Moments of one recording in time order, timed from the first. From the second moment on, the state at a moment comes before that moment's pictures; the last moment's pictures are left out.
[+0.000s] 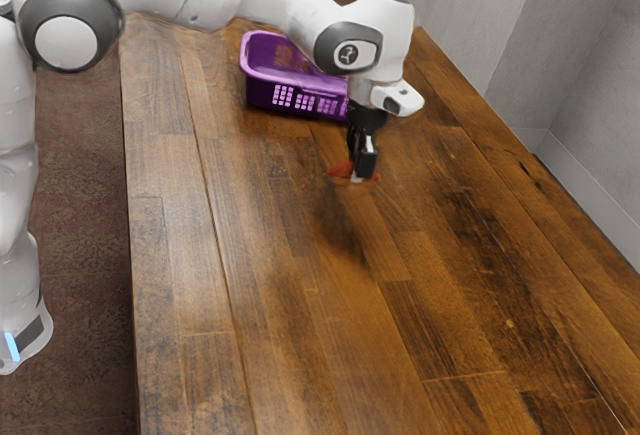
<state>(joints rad) -0.10 0.08 0.19 -1.77 -0.13 1.90 0.27</state>
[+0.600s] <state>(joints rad) 0.03 0.39 0.76 -1.31 -0.16 1.86 0.46</state>
